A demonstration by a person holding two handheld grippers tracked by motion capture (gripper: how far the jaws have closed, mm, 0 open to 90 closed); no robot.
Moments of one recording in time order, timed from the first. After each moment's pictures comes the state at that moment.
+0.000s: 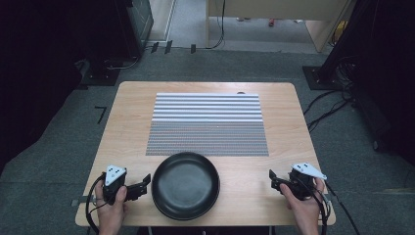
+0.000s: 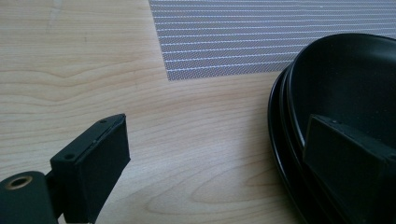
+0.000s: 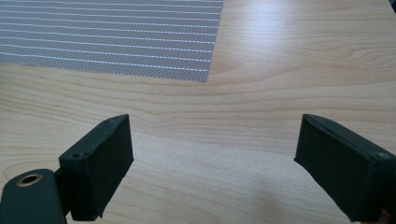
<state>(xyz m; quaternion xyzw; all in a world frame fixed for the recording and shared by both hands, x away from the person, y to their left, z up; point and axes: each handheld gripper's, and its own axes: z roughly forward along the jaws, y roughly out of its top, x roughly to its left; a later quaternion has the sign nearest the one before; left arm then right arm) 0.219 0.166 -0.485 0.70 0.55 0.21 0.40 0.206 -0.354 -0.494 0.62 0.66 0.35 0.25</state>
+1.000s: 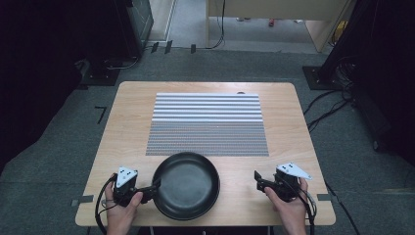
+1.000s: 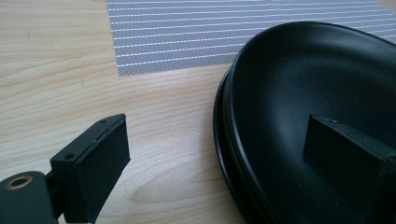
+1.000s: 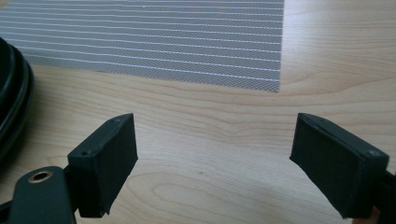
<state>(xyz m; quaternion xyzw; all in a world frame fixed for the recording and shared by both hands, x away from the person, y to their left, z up) 0.212 0.138 -0.483 0.72 0.53 0.18 0.40 0.203 -0.309 -0.485 0.60 0.67 0.38 0.22</state>
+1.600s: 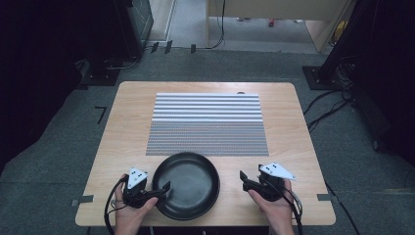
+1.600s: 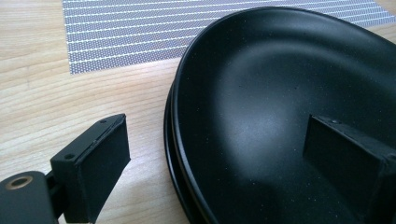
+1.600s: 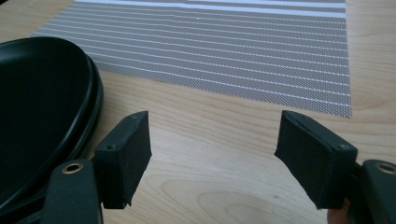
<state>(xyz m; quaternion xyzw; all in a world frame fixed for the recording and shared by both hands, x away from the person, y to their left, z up) 0.209 0.114 -0.486 0.74 0.51 0.17 0.40 0.202 -0.267 -0.475 0.56 0.69 0.41 0.21</state>
